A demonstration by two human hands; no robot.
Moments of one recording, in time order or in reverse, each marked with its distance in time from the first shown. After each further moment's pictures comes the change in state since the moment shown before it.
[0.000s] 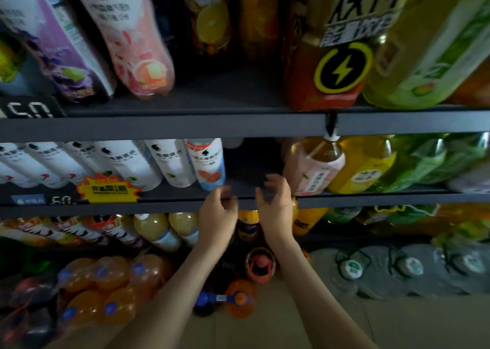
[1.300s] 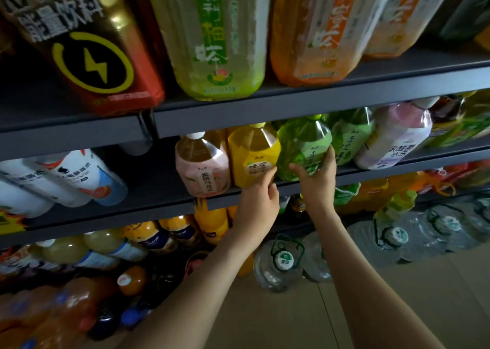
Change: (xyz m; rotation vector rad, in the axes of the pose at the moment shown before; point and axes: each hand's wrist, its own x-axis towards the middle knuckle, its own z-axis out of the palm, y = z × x) left_hand -0.071 0.148 0.210 0.103 -0.296 0.457; right_hand 0.111 0.124 -0.243 -0.022 0.224 0.223
